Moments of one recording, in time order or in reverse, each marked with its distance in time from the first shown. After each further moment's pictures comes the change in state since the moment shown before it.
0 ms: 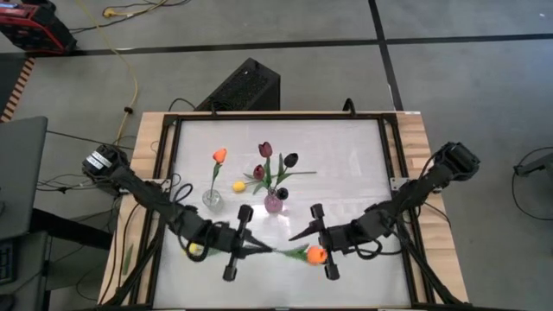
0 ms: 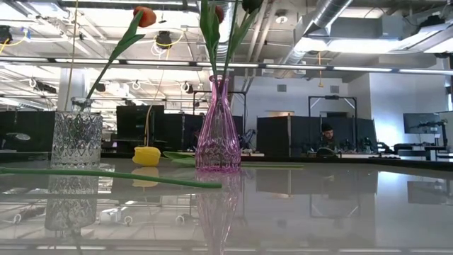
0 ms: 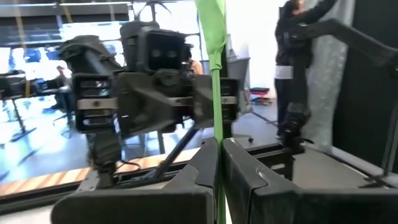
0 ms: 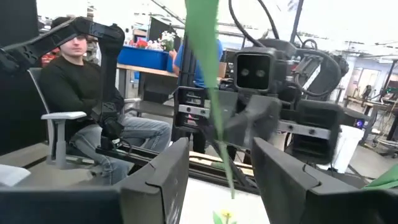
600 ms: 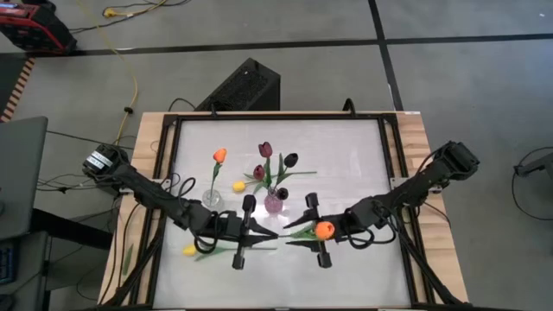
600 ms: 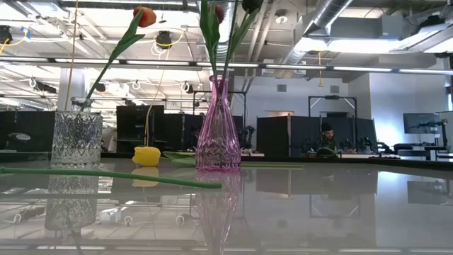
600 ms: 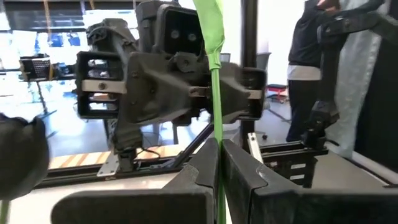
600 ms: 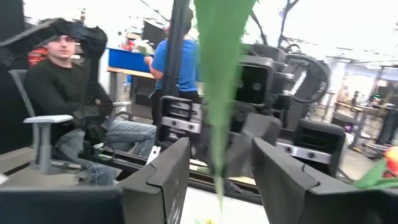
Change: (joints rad) left arm 0.074 0.000 0.000 -0.031 -0.016 -0.055; right arm -0.092 0.000 0.000 0.022 -0.074 -0.010
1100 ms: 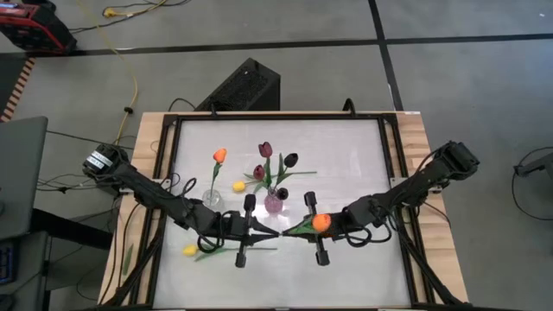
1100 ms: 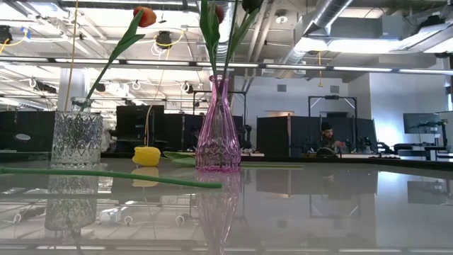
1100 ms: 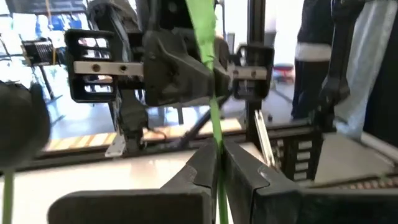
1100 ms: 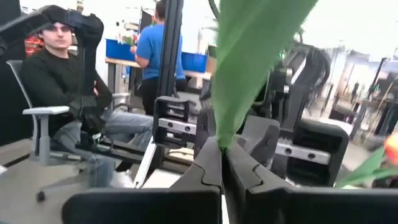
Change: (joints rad) left arm 0.006 0.000 0.002 -0.094 -0.013 -0.012; right arm -0.018 0.000 0.000 -0.043 -0.005 0.023
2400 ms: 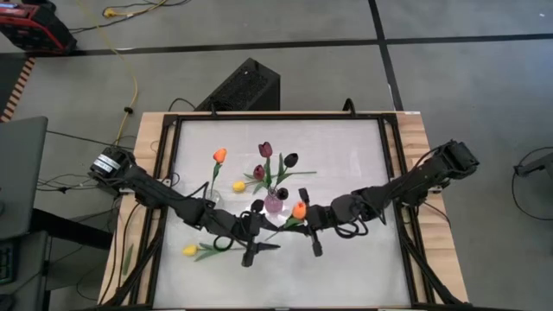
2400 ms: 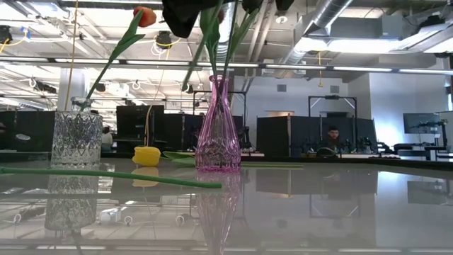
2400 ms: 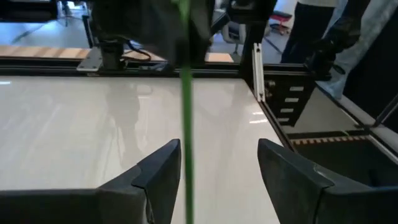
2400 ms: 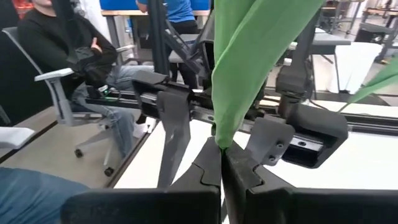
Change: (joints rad) left arm 0.053 0.081 0.001 -0.199 0.118 -0.240; right arm -0.093 0.000 0.000 -0.266 -0.103 0.213
